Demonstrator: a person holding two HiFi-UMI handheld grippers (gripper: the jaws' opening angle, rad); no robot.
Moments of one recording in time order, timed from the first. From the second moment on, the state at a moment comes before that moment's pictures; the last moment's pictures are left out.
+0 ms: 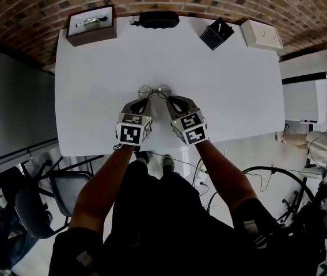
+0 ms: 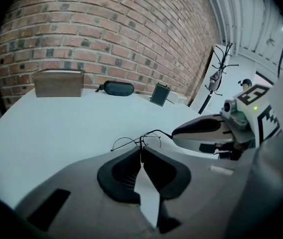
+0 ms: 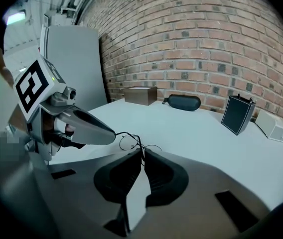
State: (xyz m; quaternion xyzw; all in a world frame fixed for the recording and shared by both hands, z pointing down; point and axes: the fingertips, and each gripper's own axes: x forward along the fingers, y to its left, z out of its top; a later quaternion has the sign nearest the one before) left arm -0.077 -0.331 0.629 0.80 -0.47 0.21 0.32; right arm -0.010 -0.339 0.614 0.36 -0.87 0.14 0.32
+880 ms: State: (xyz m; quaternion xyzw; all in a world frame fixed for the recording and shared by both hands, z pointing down) left arm -0.038 -0.266 0.639 0.81 -0.45 0.20 0.32; right arm -0.017 -0.269 0.626 0.26 -0.90 0.06 0.34
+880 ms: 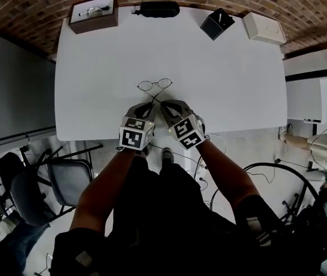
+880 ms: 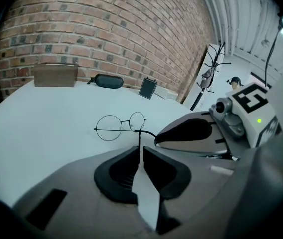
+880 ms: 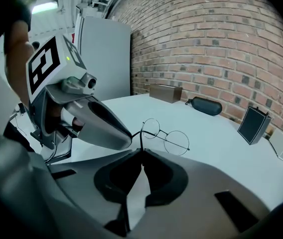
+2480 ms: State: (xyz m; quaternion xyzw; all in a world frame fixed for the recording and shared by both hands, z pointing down) left arm -0.072 -0.301 0.645 0.76 -0.51 0.18 0.37; right arm 0.000 -0.304 0.639 0.43 -0.79 0.35 0.27
